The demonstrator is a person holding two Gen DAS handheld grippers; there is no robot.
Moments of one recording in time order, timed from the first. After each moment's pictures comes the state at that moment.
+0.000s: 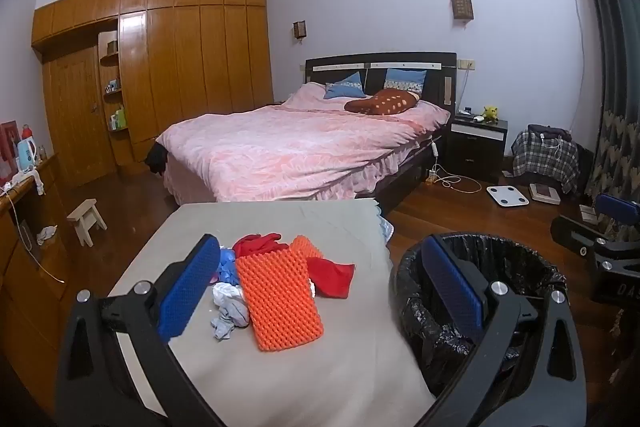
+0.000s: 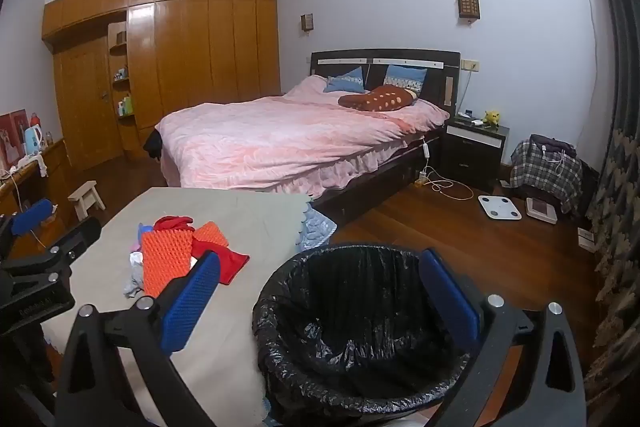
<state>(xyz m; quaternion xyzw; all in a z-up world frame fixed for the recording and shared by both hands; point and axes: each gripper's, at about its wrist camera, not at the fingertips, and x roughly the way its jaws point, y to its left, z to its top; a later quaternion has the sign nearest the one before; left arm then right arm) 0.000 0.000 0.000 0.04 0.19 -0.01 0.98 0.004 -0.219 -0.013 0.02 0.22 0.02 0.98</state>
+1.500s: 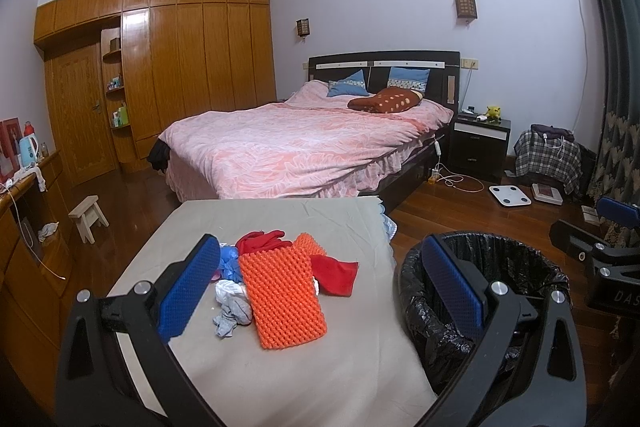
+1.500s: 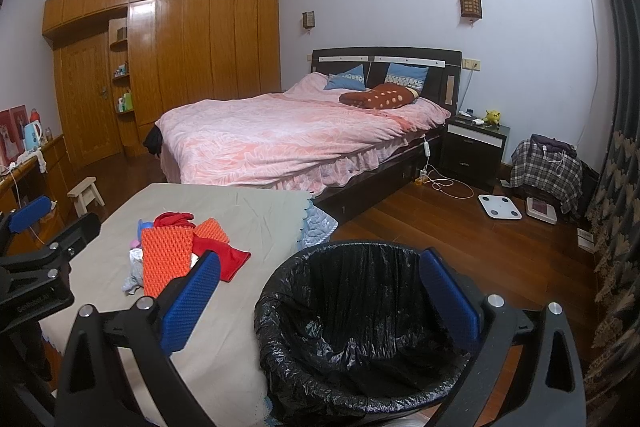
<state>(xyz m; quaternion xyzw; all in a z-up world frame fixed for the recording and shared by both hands) 0.001 0.004 0.000 0.04 0.19 -0.01 0.98 0.005 -0.215 -0.015 0.02 0.22 0.02 0.97</state>
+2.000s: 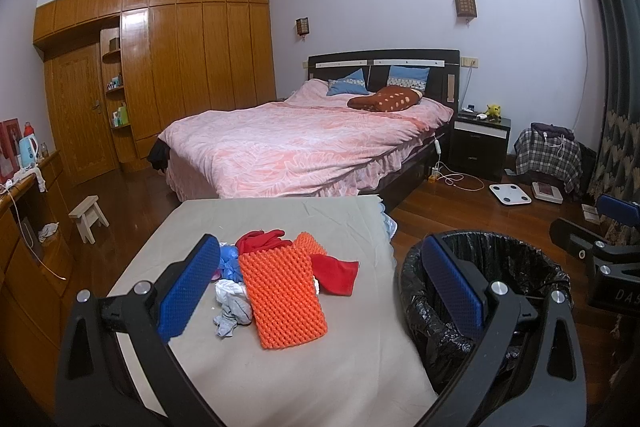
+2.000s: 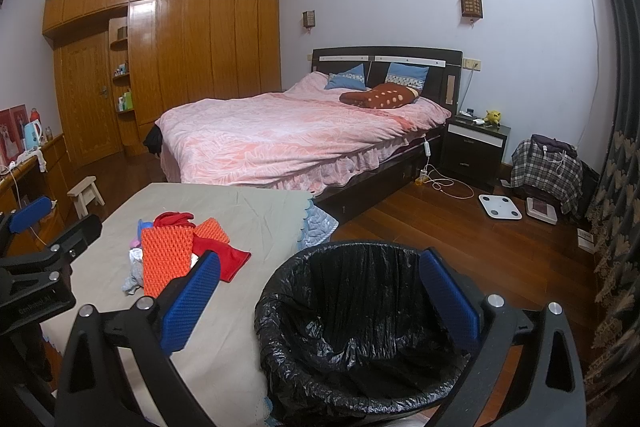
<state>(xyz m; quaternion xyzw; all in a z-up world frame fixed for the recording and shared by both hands) 0.001 0.004 -0.001 0.04 0.20 -0.01 0.98 0.007 -0.214 -0.016 0.02 0.22 0.02 0.97</state>
